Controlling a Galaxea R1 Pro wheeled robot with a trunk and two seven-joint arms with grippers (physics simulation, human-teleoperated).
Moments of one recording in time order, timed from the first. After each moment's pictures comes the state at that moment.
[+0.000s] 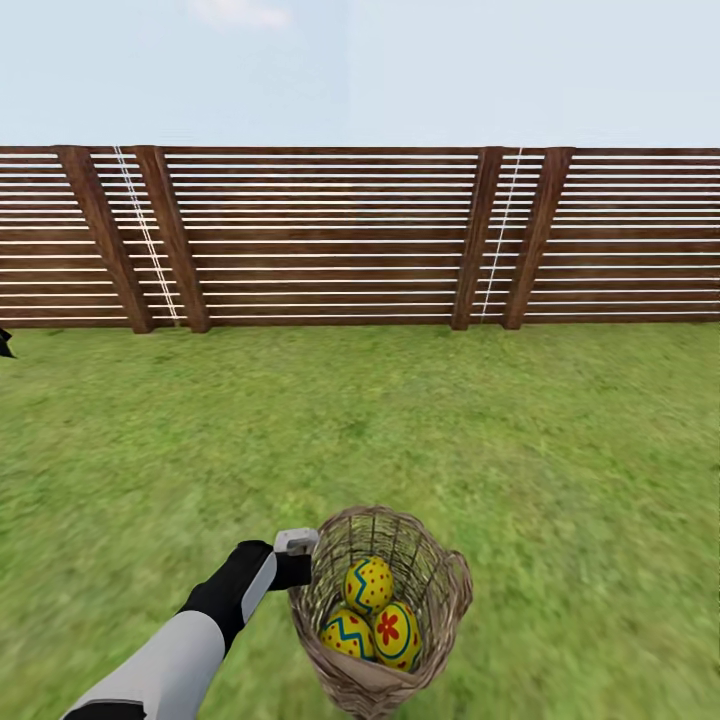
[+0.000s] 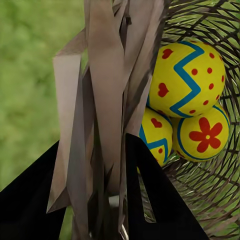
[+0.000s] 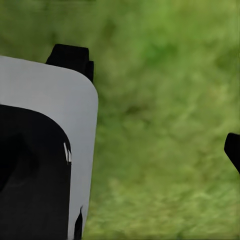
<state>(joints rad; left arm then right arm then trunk) -0.70 -0.13 0.01 -0.48 0.11 0.59 -0.02 -0.31 -0.16 -0.15 0.04 0.31 0.11 0.11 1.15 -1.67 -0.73</state>
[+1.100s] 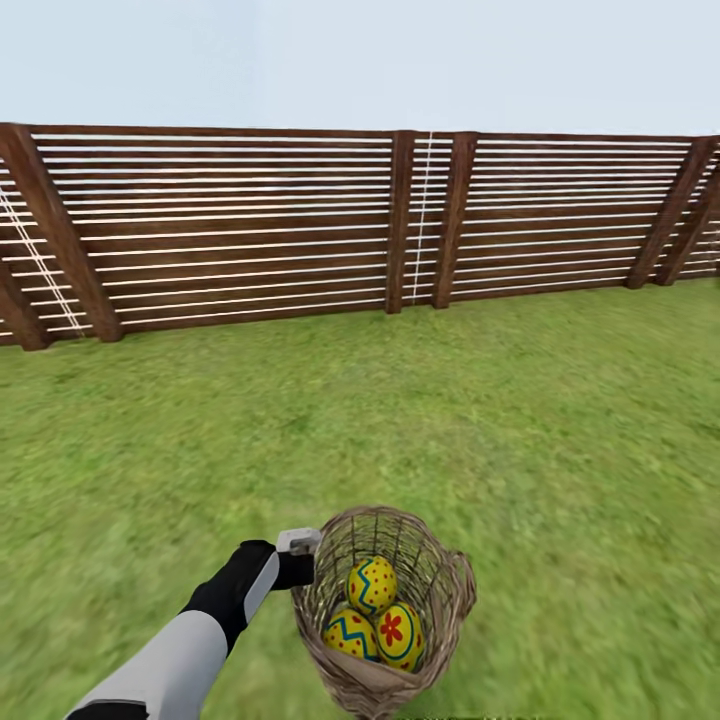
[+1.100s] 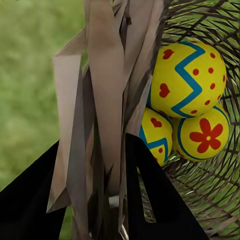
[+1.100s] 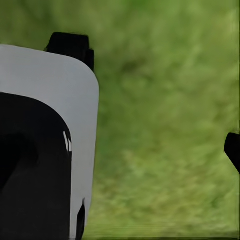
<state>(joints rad) -0.70 -0.13 0.01 -0.48 0.10 0.59 -0.02 -0.30 -0.16 -0.16 0.04 0.30 0.11 0.11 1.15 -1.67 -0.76</state>
